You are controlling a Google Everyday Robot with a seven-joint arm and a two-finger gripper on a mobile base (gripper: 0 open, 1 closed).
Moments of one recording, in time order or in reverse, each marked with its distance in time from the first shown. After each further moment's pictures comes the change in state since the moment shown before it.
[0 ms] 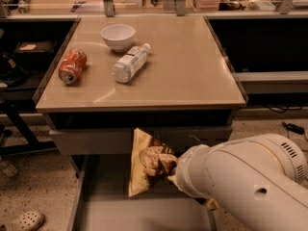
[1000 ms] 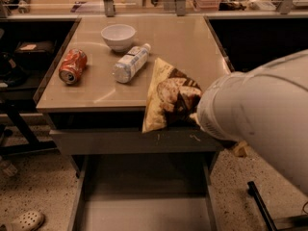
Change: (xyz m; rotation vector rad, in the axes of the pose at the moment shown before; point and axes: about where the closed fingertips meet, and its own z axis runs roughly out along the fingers) arm -0.066 -0.098 -0.134 0.311 -0.026 -0.024
